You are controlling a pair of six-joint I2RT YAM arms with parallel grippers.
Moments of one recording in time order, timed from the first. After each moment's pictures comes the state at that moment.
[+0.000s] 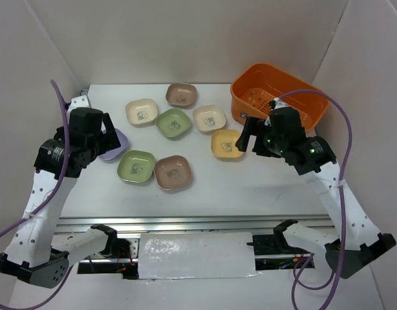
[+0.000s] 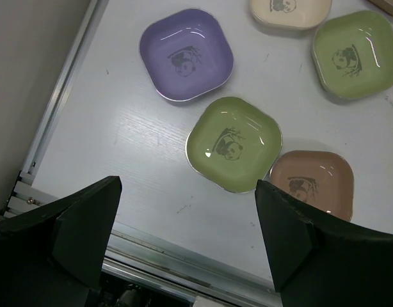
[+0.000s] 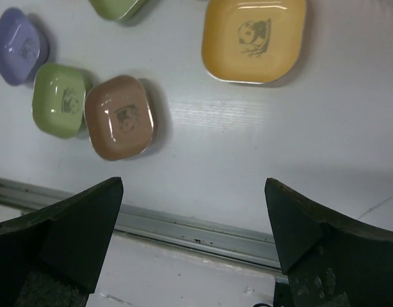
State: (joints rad) left arm -0.29 1.05 1.48 -1.18 -0.52 -0.50; right arm 0.41 1.06 1.35 -0.96 0.05 0.54
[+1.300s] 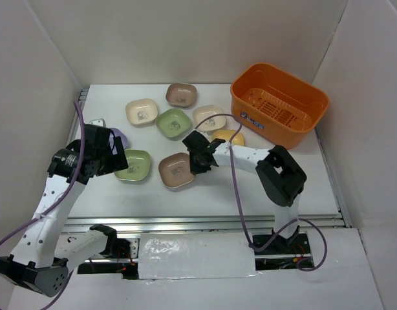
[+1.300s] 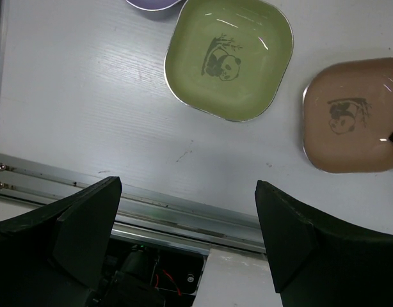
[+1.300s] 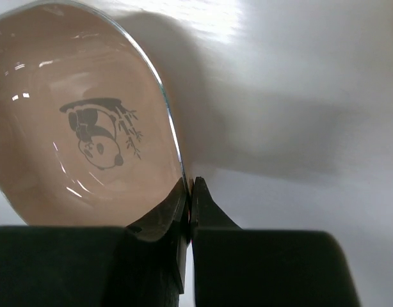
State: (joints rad) left arm -0.25 0.99 1.22 -1.18 -0.31 -0.47; right arm 0.80 1.93 1.31 -0.45 0.10 0.67
